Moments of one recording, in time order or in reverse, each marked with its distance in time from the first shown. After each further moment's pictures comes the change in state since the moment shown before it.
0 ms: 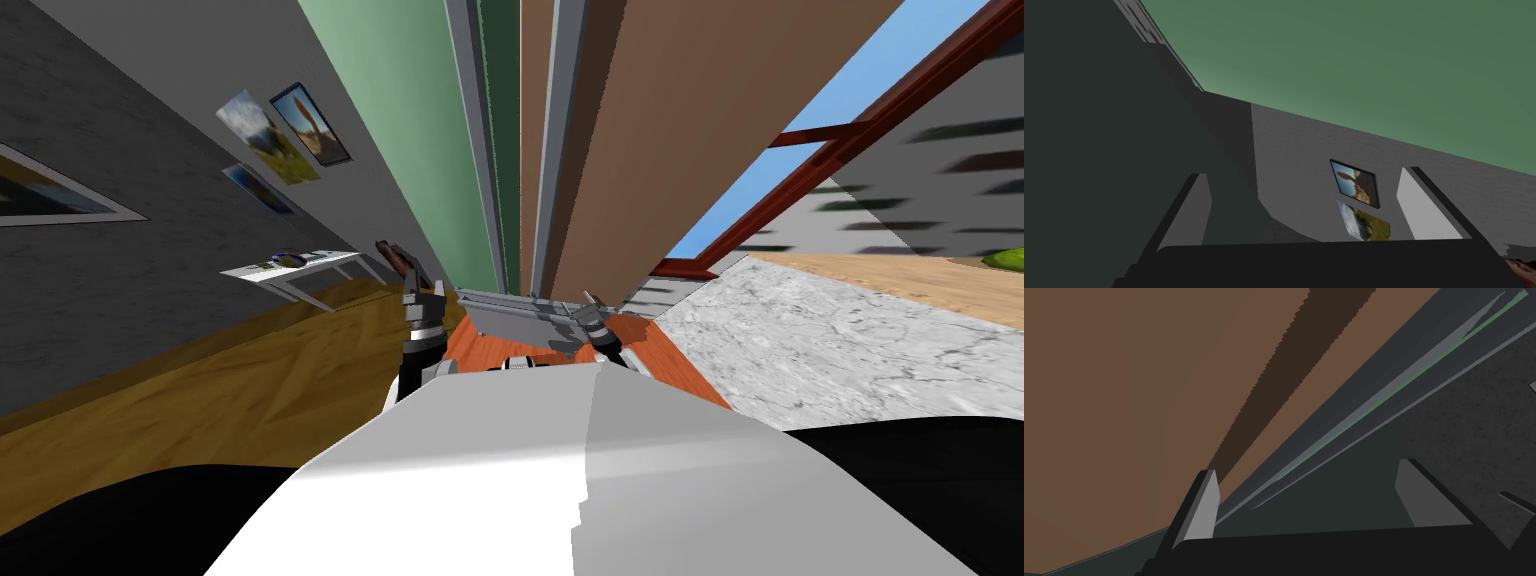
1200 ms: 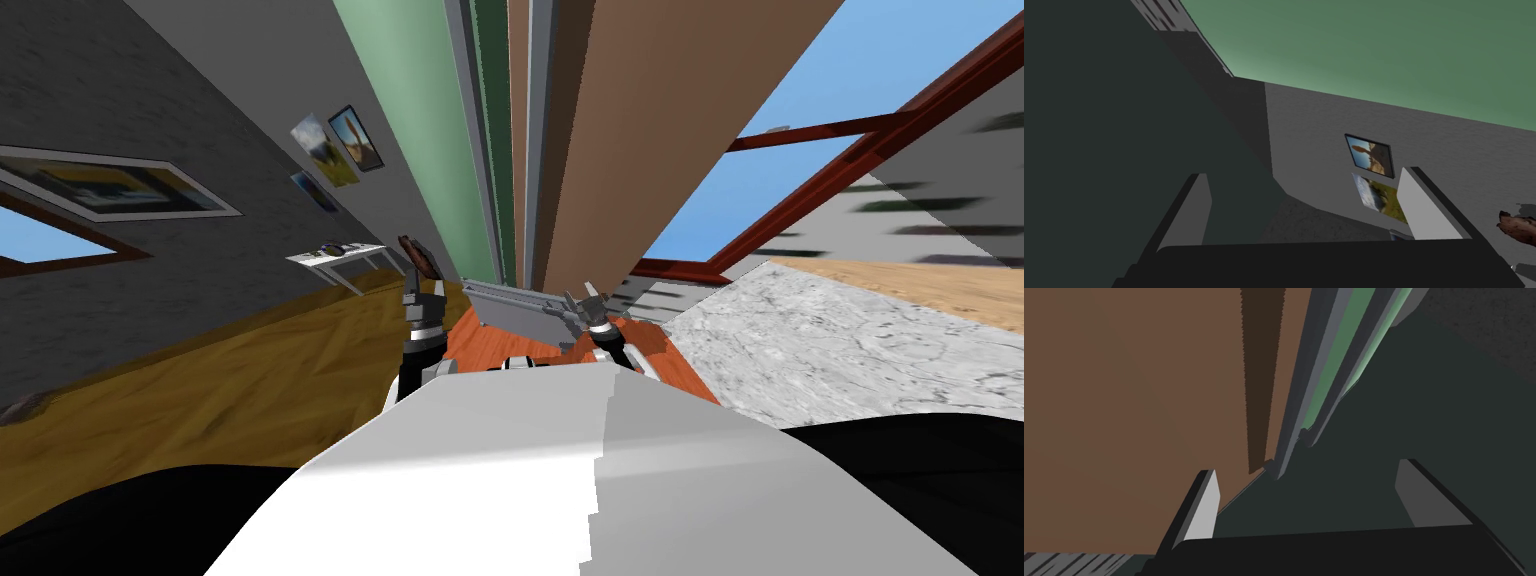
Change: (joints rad) left arm 0.000 0.000 0.000 0.000 0.000 0.000 0.000; right arm 0.047 -0.012 0.058 -0.214 -0.115 0.093 -0.339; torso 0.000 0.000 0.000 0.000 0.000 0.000
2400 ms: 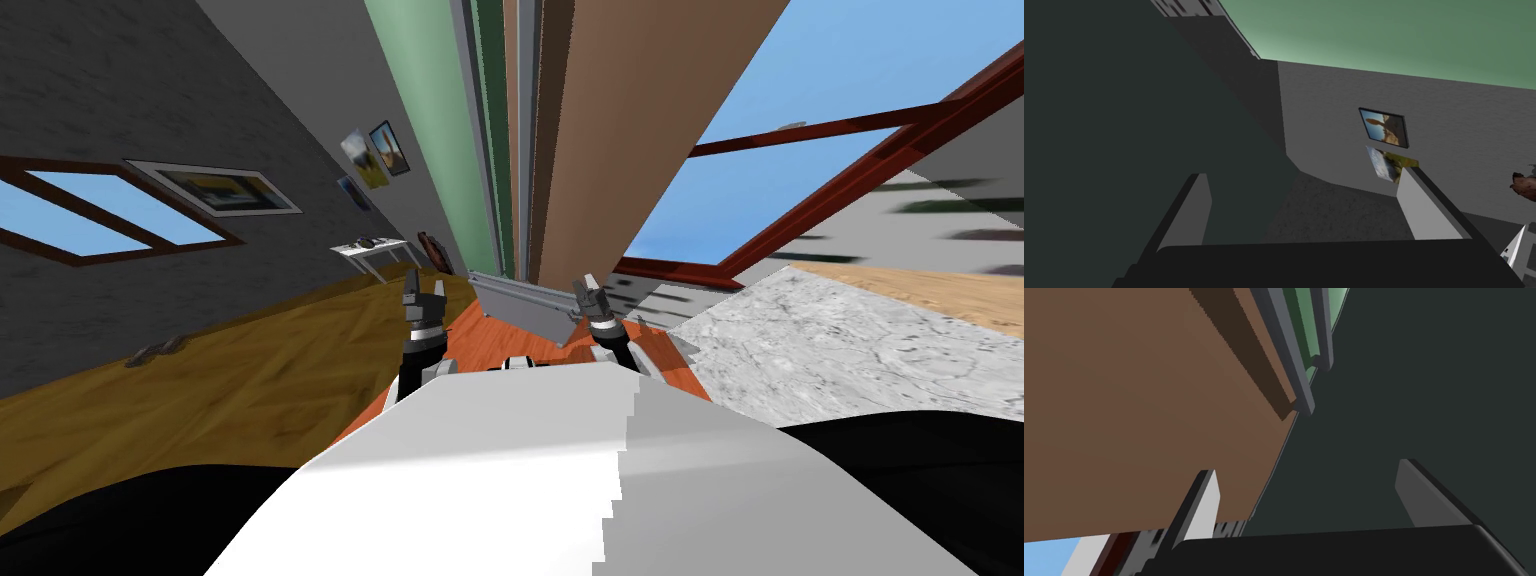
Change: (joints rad) left arm 0.000 0.000 0.000 0.000 0.000 0.000 0.000; right arm 0.043 0.007 0.058 -0.204 -0.115 0.097 -0.331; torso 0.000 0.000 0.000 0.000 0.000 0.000
